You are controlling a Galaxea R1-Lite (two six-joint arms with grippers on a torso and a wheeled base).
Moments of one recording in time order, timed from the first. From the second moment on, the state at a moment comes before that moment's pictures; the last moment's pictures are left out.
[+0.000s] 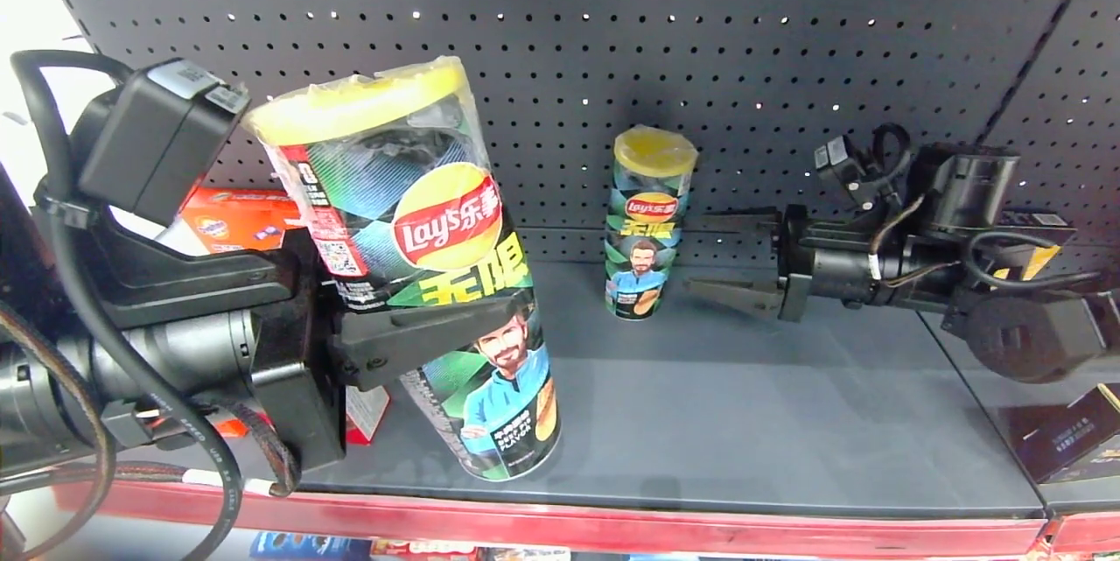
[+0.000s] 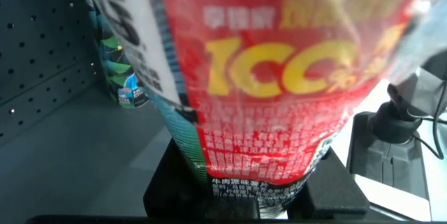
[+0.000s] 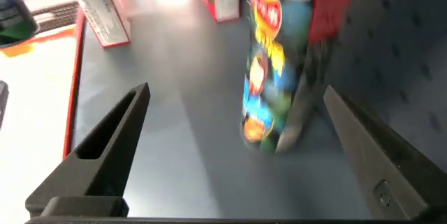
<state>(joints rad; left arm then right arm) -0.54 1.32 -0.72 -0.56 -0.58 0.00 0.30 1.85 -1.05 -0.76 0.92 -0.25</state>
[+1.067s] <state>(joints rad) -0.54 1.30 -0.68 -0.61 -0.58 -0.03 0.33 2.15 -1.37 -0.76 0.93 -0.24</state>
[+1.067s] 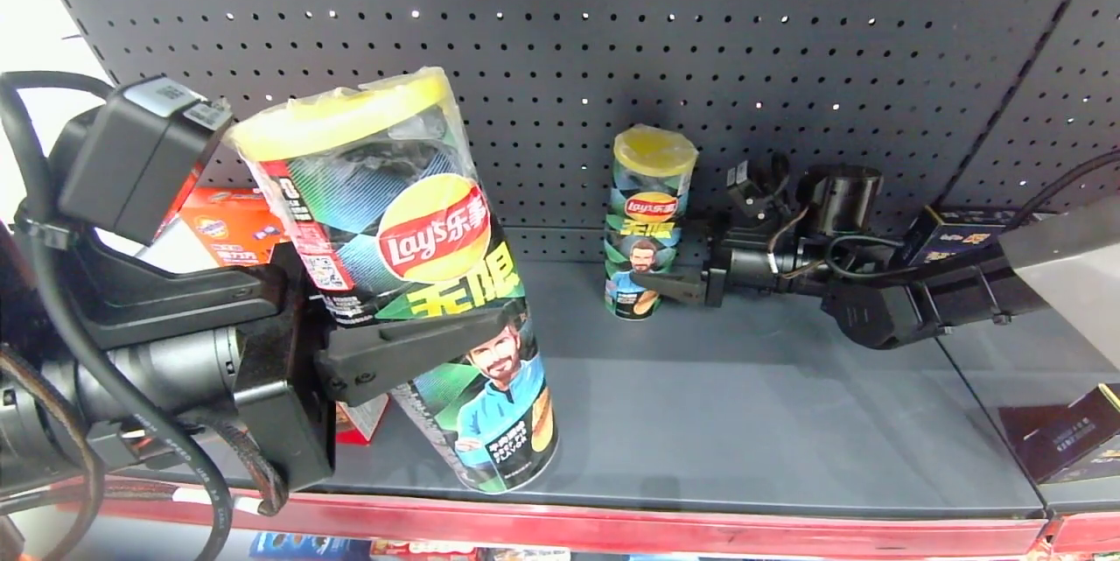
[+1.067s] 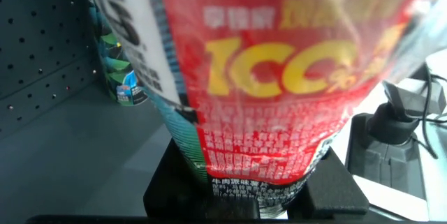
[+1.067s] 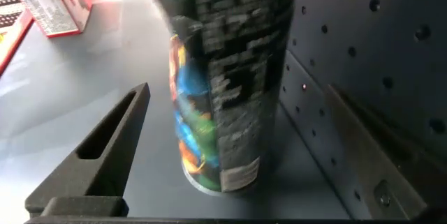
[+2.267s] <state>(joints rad) -0.54 1.28 -0.67 -0.61 -0.58 -0.04 0.39 2.02 -1.20 -0.76 0.86 -0.24</state>
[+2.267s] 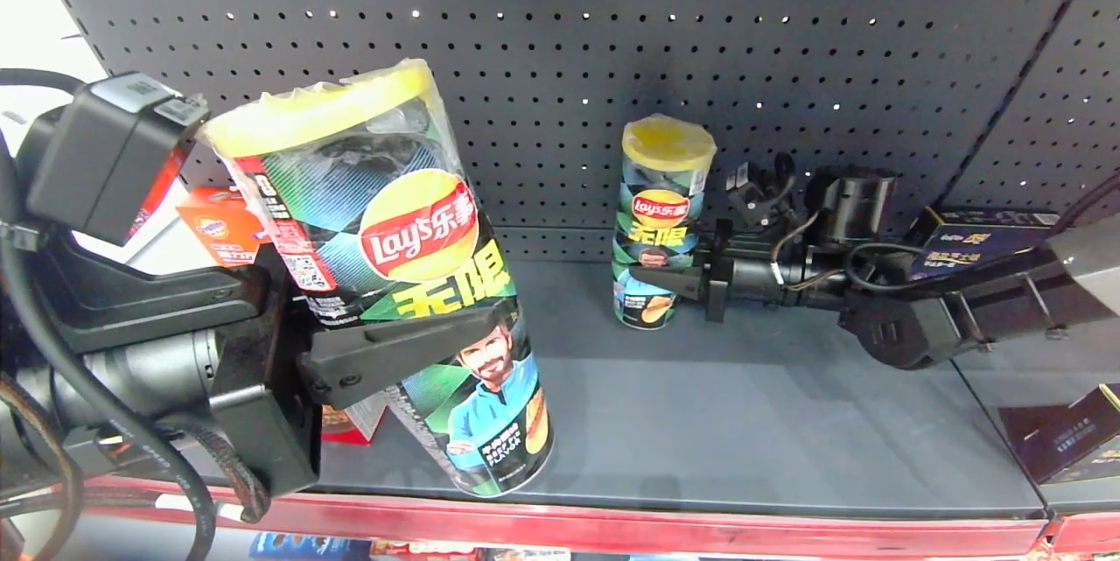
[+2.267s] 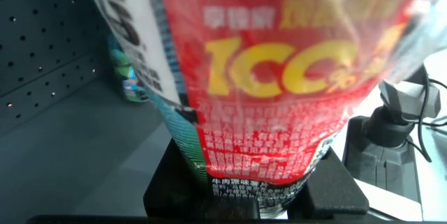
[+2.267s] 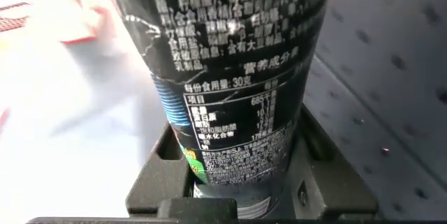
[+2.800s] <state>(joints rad) -0.54 1.27 -0.67 -0.61 -0.58 -0.04 0.46 1.73 -0.76 -0.93 0.81 -0.24</state>
